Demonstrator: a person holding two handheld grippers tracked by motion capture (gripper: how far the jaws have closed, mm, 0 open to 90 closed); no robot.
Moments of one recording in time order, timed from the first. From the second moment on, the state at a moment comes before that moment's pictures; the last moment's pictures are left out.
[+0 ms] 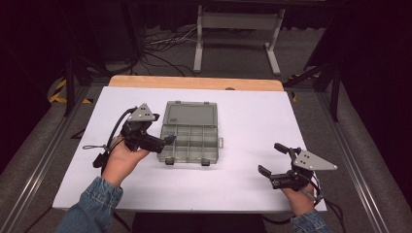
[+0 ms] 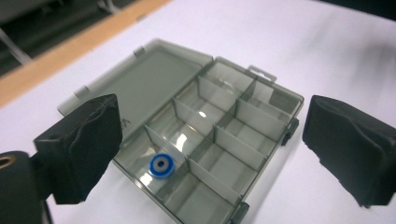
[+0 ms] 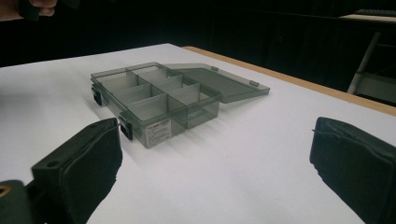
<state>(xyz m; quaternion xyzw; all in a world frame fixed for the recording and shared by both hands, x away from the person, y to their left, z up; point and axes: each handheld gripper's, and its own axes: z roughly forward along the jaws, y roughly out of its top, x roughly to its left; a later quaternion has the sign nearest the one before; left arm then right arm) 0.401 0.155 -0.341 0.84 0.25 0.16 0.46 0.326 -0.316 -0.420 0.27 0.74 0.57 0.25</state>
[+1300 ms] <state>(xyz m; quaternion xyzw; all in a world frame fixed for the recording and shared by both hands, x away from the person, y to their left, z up) 0.337 0.233 -0.417 0.71 0.23 0.19 0.63 0.322 -0.319 -0.418 0.26 0.73 0.58 0.26</state>
